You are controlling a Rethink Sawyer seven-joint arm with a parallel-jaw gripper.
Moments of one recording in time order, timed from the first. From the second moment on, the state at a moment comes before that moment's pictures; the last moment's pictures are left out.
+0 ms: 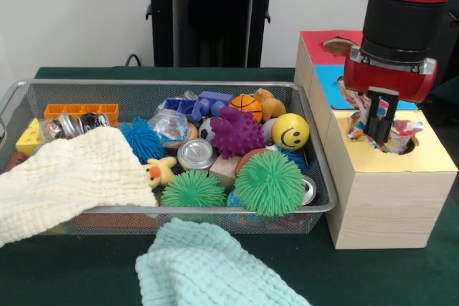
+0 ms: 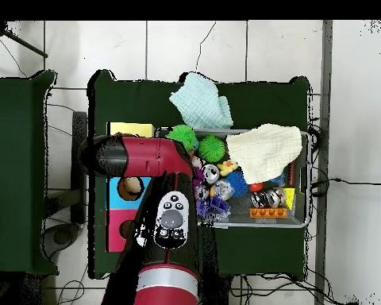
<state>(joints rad) 0.10 -0.51 -0.12 1.40 0.12 0.56 2.10</state>
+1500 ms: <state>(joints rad) 0.38 -0.26 -0.42 1.36 0.50 0.22 2.11</state>
